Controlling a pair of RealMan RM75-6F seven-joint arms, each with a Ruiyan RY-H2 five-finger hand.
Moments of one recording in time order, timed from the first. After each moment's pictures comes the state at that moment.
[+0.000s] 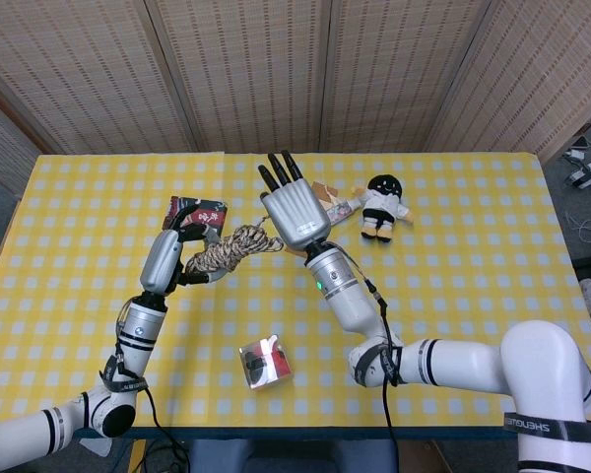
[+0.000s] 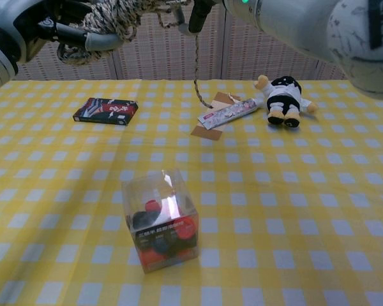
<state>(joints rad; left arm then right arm) -0.67 -1.55 -0.35 -1.55 1.30 1.25 -0.29 1.23 -1.58 0.32 -1.47 -0.78 1.12 -0.83</state>
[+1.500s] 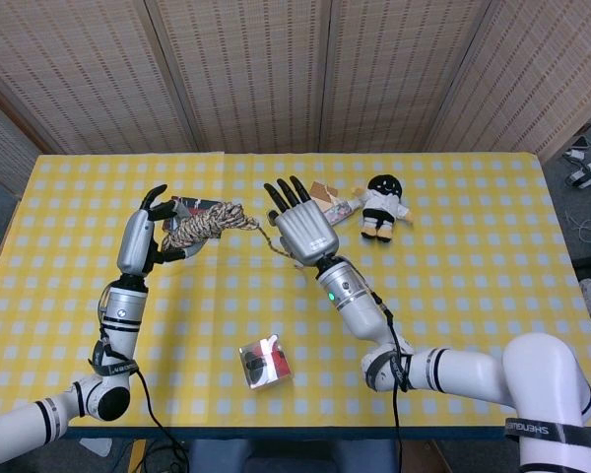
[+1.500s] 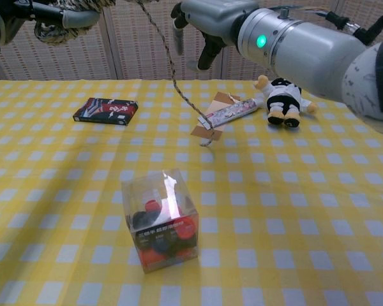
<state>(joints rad) -0.67 -1.54 -0.43 -1.49 1.22 1.26 -0.30 1.12 -1.64 0.30 -1.39 -0.91 1.04 -0.64</state>
